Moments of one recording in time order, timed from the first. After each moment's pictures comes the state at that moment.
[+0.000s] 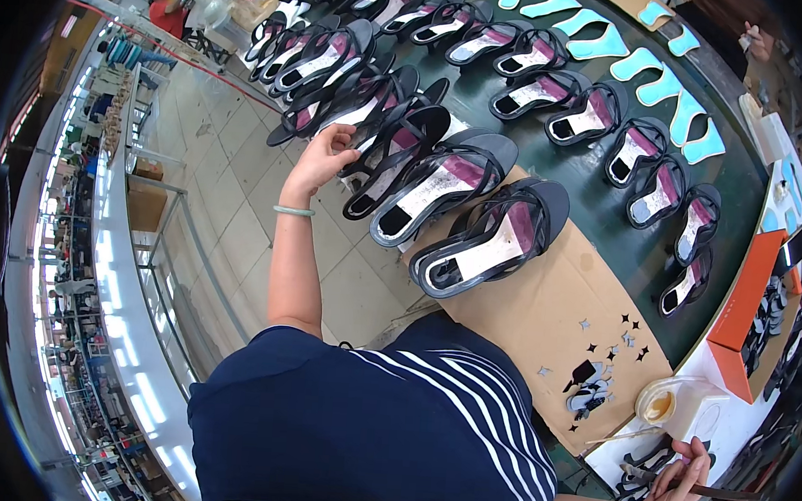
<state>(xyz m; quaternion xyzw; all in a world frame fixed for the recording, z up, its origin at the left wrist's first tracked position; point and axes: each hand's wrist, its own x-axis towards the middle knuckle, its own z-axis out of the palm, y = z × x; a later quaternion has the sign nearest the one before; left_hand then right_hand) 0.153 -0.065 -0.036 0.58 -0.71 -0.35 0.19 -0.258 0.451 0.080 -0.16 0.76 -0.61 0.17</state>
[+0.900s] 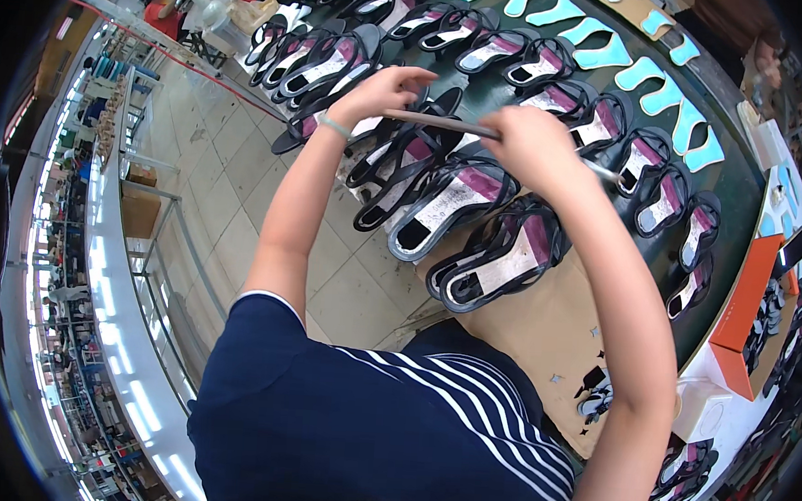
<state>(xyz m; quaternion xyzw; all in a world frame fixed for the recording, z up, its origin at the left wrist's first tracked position) 0.067 -0.175 -0.013 0.33 -0.86 -0.39 0.10 -0.147 0.013 0.047 -0.75 0.62 -0.16 0.13</state>
